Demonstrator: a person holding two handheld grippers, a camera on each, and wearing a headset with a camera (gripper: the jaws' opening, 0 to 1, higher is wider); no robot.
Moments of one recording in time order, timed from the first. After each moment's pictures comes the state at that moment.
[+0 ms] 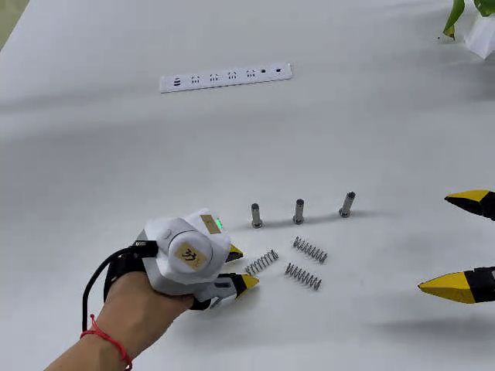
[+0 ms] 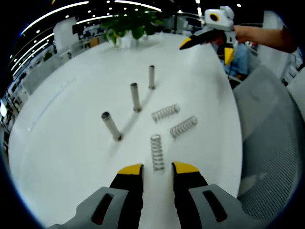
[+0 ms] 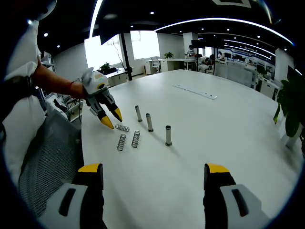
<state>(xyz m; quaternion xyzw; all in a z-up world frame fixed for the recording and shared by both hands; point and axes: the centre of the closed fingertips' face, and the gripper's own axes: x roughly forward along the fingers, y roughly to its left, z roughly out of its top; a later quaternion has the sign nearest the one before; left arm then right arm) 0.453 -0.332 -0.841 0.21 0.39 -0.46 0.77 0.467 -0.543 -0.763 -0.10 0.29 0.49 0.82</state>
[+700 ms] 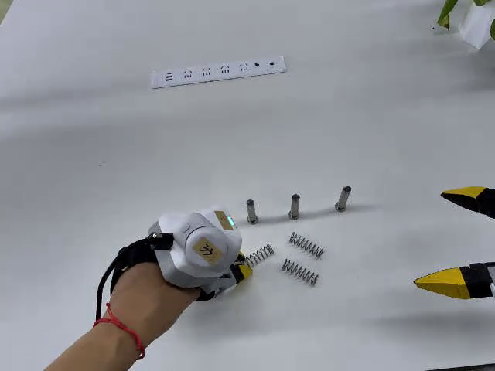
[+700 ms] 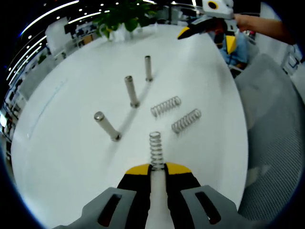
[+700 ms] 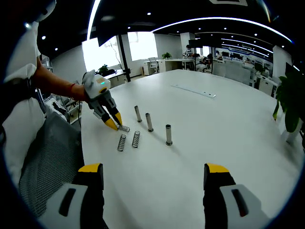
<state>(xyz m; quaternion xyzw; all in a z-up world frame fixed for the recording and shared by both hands) 0.457 -0.332 -0.850 0.25 0.41 -0.46 0.75 0.467 -0.544 -0.766 -0.09 0.29 0.48 0.82</state>
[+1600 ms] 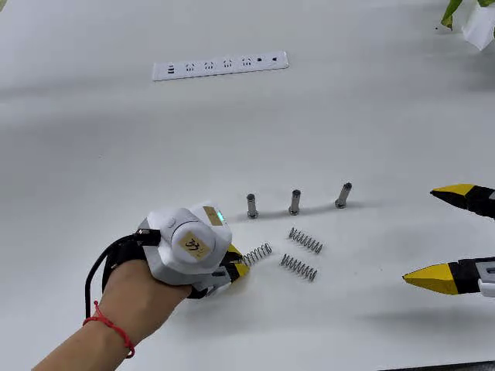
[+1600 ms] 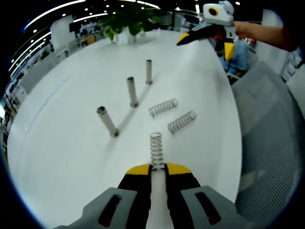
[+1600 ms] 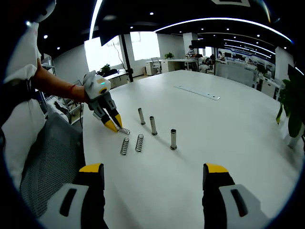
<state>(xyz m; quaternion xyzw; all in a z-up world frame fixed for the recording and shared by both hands) 0.448 -0.327 -0.846 0.21 0.40 -0.47 0.76 0.466 -0.528 -0.762 -0.10 0.29 0.49 0.82</state>
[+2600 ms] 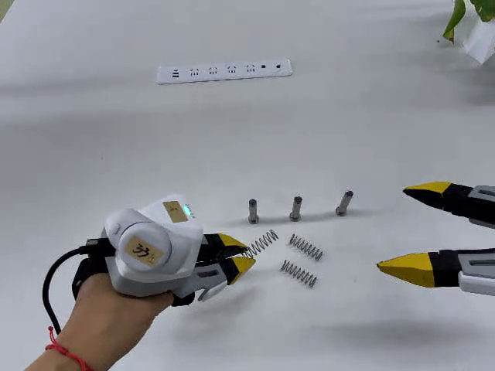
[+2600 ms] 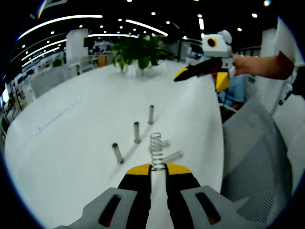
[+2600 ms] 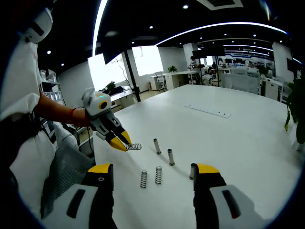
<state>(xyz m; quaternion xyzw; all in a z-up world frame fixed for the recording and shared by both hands) 0.448 -0.344 -0.767 0.10 0.30 -0.47 0.82 0.463 -0.466 -0.702 -0.01 0.24 0.52 0.82</state>
